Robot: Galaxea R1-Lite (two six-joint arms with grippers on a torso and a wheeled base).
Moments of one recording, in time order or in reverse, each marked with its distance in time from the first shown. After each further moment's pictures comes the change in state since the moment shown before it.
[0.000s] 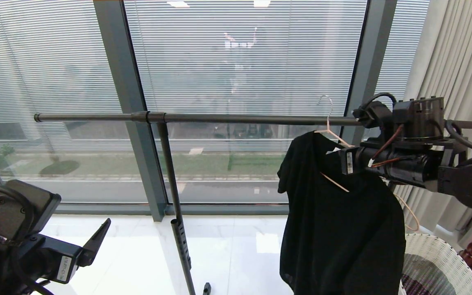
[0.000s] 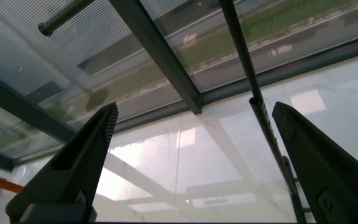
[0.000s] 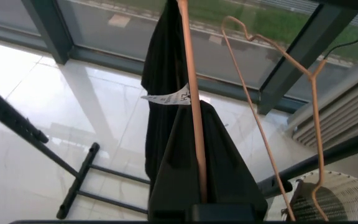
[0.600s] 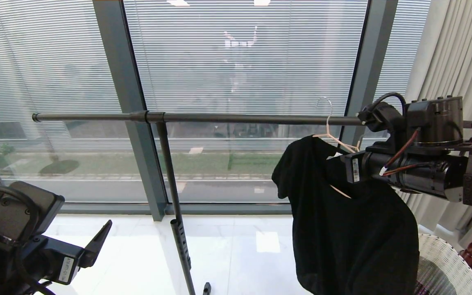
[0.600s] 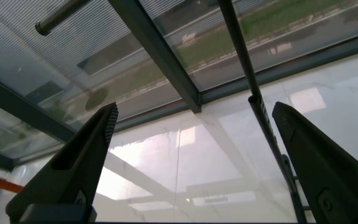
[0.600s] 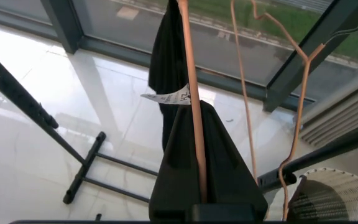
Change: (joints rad) left arm 0.000 0.009 0.004 0.000 -0.001 -0.002; right arm 0.057 -0.099 0.060 0.051 -0.005 0.000
